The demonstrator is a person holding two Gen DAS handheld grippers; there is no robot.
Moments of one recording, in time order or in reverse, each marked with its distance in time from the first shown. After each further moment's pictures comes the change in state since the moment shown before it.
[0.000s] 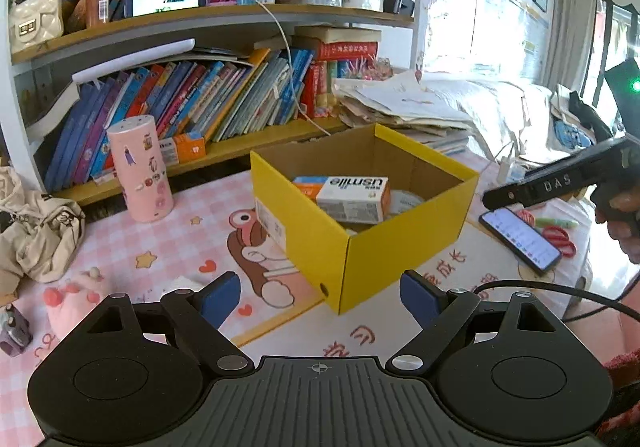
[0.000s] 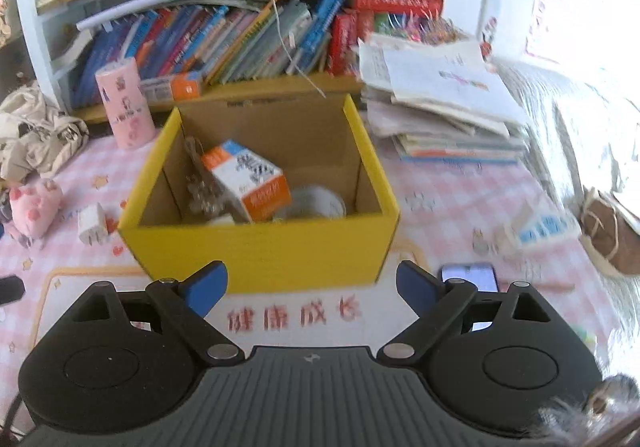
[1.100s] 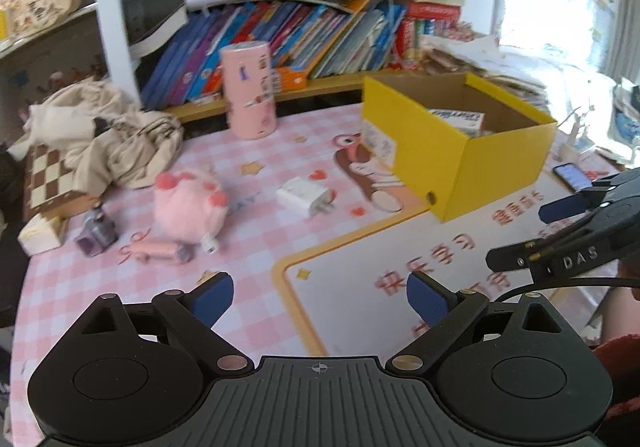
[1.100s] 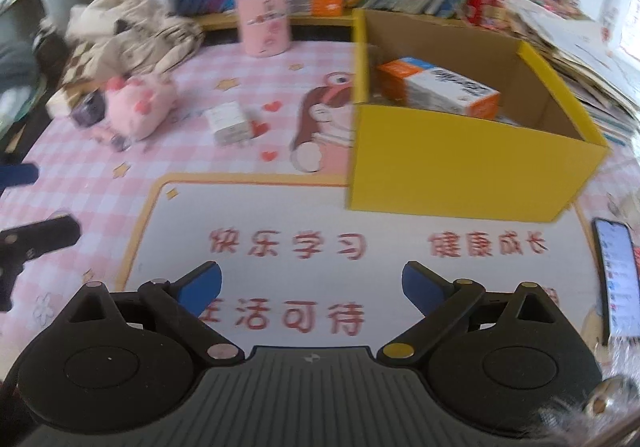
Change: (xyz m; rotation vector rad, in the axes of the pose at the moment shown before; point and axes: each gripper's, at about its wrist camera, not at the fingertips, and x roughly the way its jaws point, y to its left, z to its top) left arm -0.042 0.064 -0.071 -0.097 0.116 0.201; right arm 0.028 0.165 -0.057 -0.154 0.143 0.183
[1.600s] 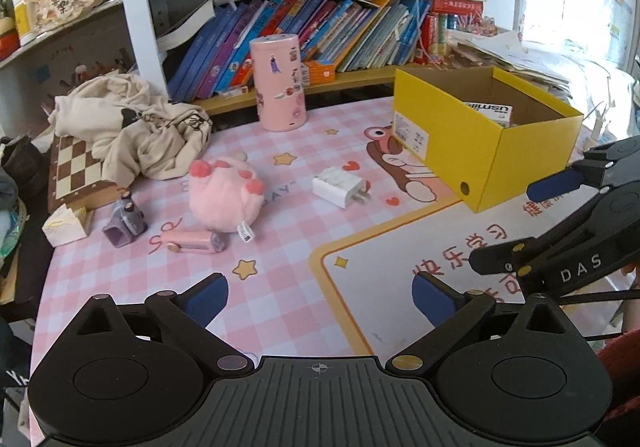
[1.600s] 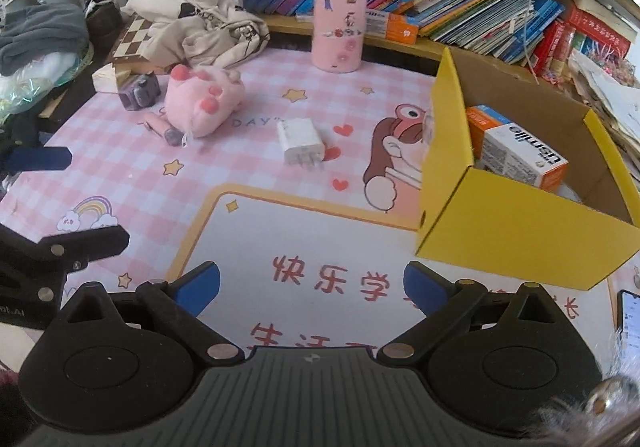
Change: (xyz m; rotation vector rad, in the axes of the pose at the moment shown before) left arm 0.001 0.018 -0.007 -0.008 0.004 0.055; right arm 0.011 0.048 0.021 -0.151 -0.025 0.054
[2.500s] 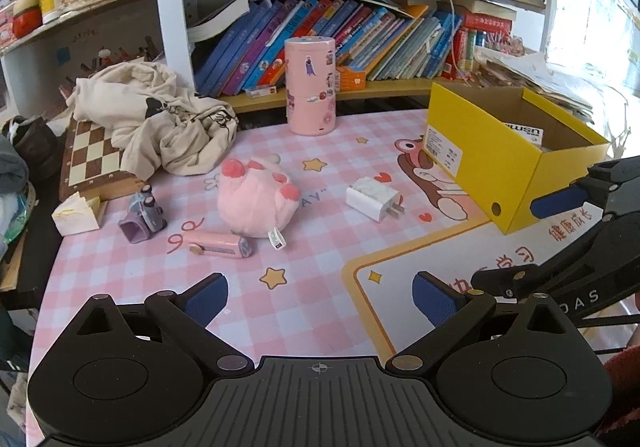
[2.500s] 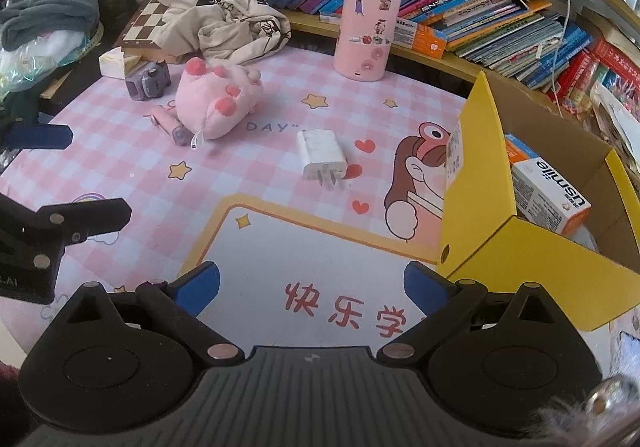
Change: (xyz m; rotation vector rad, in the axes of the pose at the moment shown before) left arm 0.013 0.029 0.003 -0.074 -0.019 0.013; right arm 0.023 0.021 0.020 -0.095 0.001 -0.014
